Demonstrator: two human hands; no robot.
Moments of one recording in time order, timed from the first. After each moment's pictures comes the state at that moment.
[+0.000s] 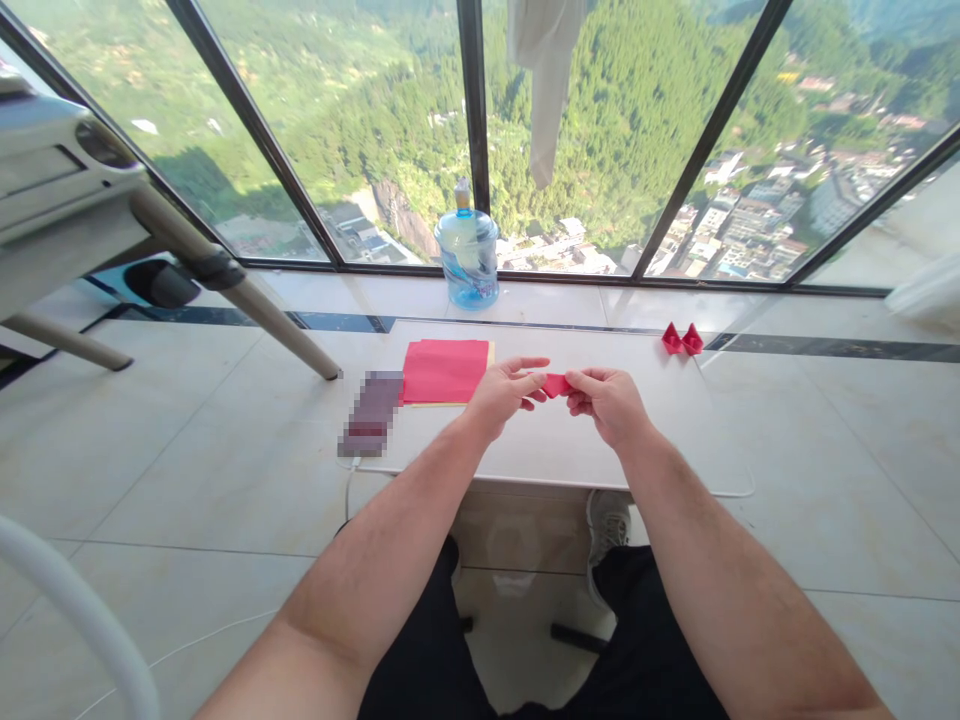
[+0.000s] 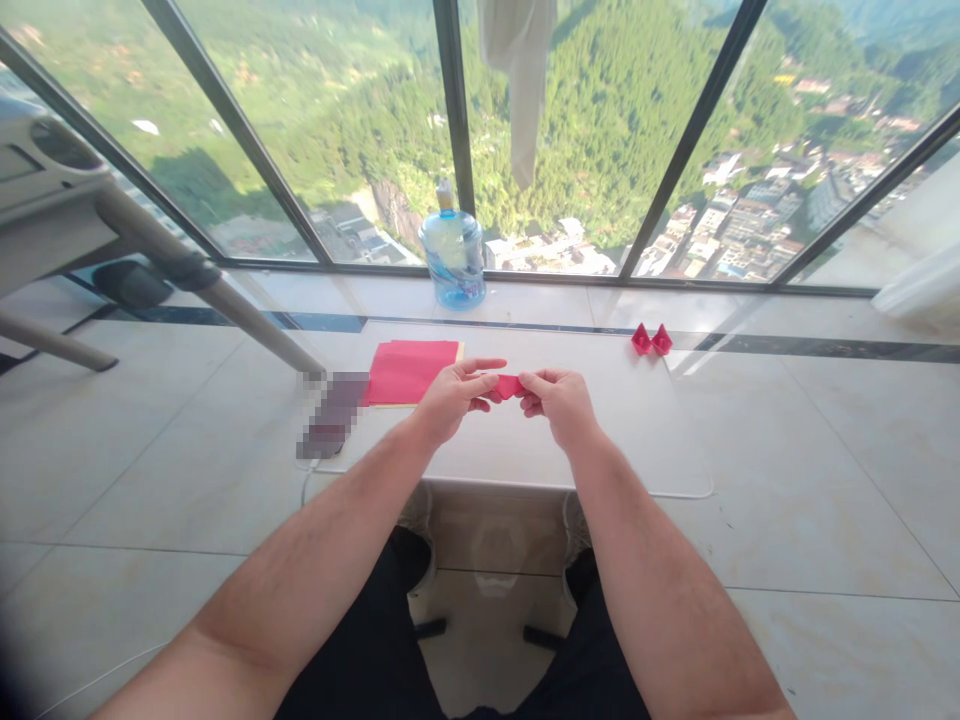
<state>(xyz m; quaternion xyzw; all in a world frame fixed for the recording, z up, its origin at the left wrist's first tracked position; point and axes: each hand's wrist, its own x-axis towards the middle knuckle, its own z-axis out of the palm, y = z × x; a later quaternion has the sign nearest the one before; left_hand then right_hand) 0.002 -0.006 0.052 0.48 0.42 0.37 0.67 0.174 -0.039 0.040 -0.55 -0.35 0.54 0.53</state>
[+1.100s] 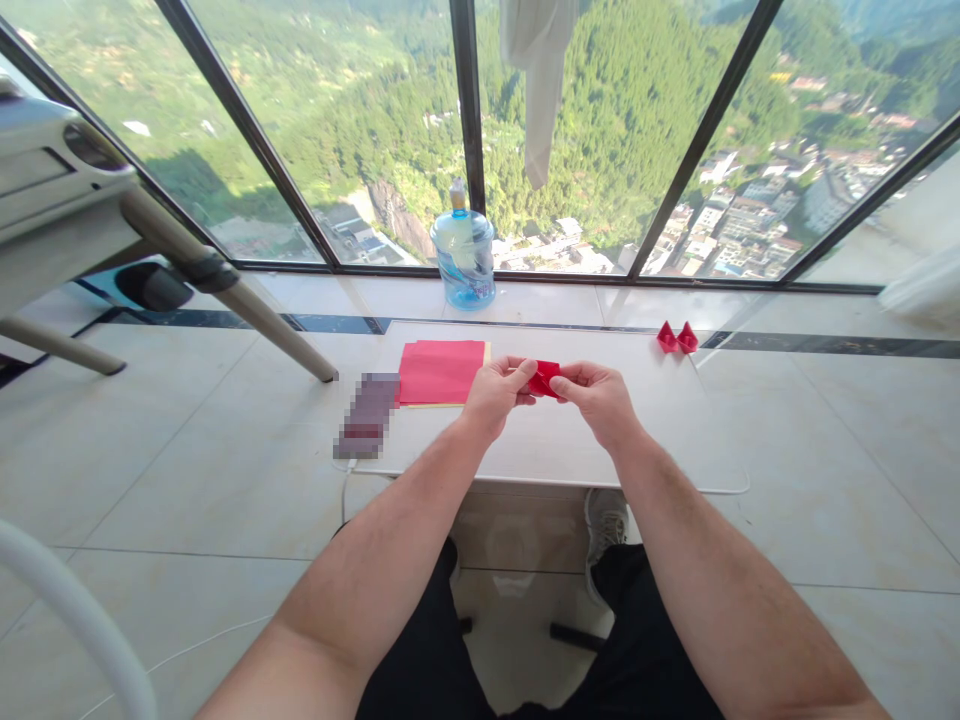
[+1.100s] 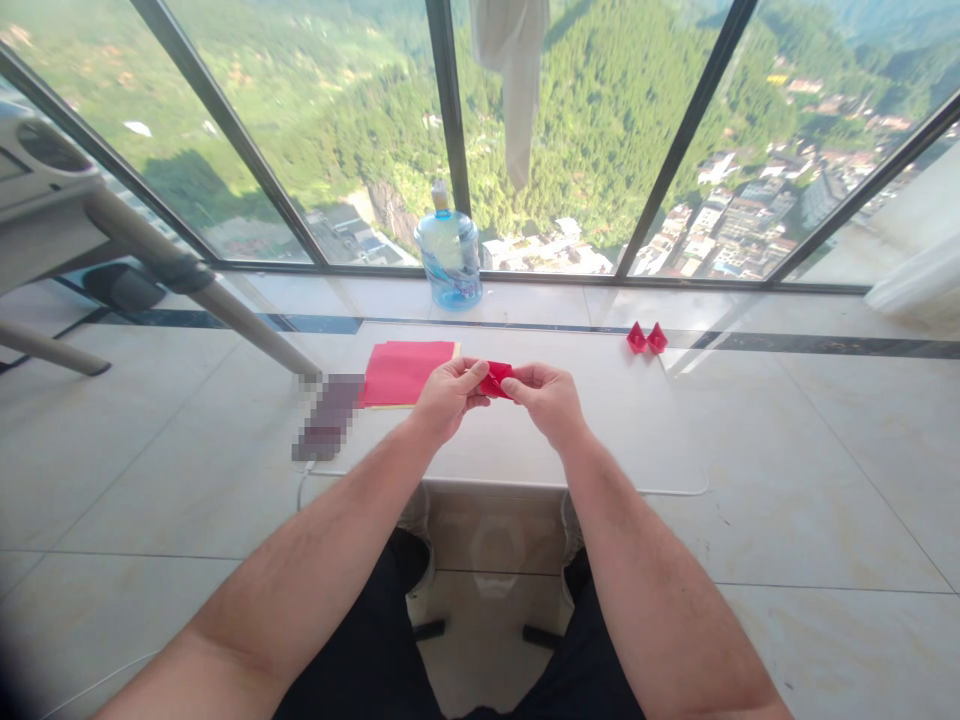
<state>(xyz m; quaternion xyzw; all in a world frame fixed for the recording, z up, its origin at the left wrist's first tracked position) 0.008 -0.004 0.044 0.41 0.41 0.44 0.69 0.167 -0.044 0.042 -0.53 -0.45 0.47 0.54</state>
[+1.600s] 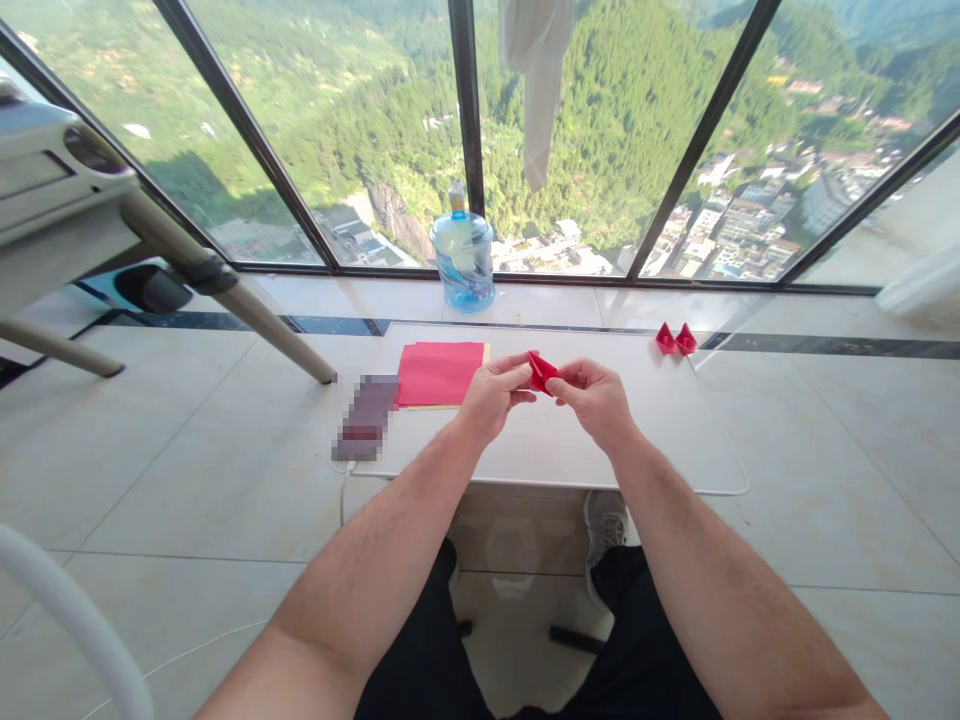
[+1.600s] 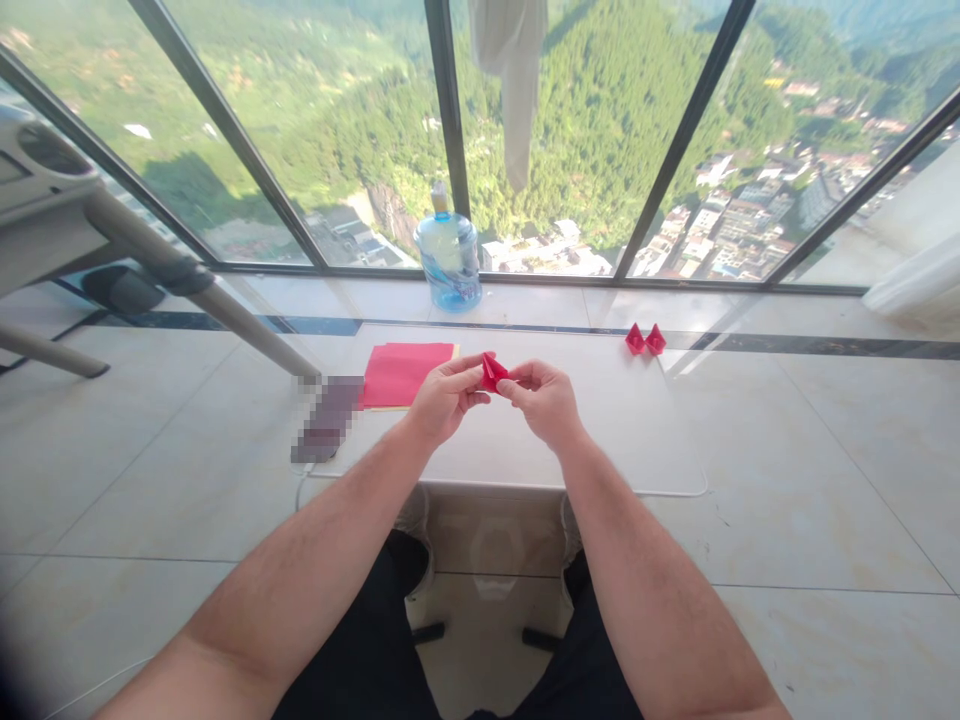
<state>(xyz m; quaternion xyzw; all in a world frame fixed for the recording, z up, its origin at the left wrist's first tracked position) 0.005 -0.003 0.046 0.40 0.35 0.44 0.73 0.165 -0.041 0.037 -0.53 -0.48 0.43 0.55</state>
